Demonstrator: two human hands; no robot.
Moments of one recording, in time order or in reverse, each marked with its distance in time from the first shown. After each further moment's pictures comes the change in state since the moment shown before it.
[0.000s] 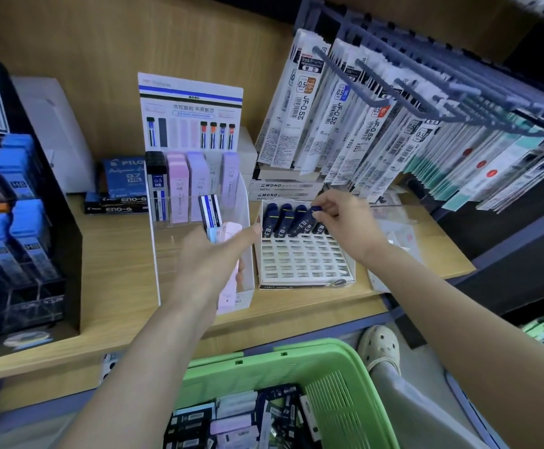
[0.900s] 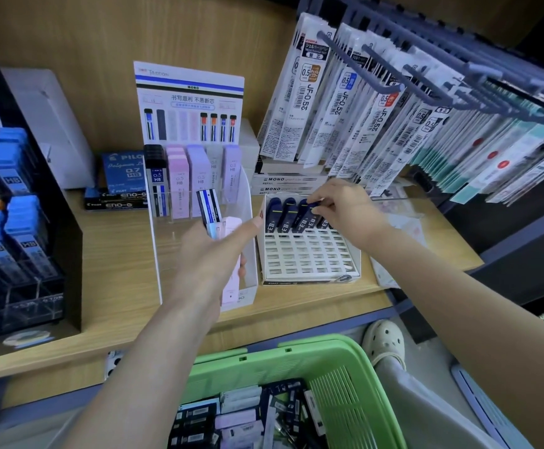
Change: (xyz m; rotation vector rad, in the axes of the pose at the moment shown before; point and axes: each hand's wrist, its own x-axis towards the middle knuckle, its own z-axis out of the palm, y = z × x) left_hand 0.007 -0.005 0.001 -0.033 0.033 0.020; right_hand 0.017 0.009 0.003 -0.210 -0.107 -0.138
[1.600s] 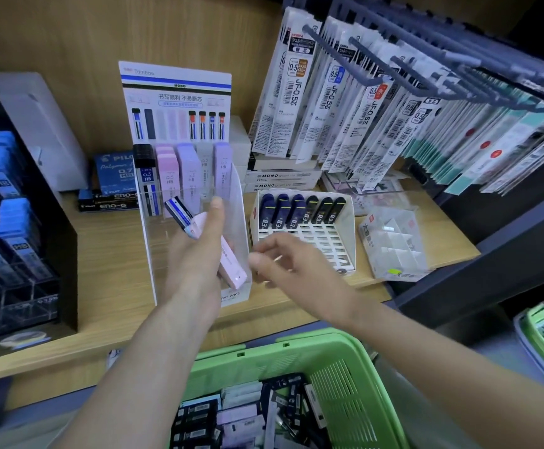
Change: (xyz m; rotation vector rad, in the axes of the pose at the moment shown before) left_hand -0.003 0.001 0.010 -0.313 0.144 -0.094; right_hand -0.085 -0.089 0.020 0.760 -0.205 0.160
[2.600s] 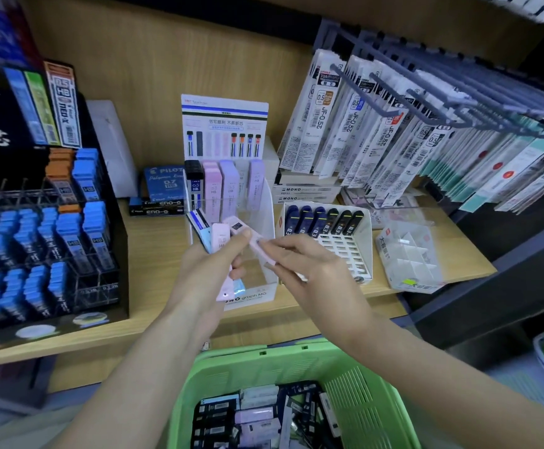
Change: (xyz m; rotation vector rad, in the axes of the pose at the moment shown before) left_hand -0.012 0.014 -0.046 0.053 -0.187 -0.014; right_hand -0.017 -0.013 0.019 -0.479 0.276 -0.618
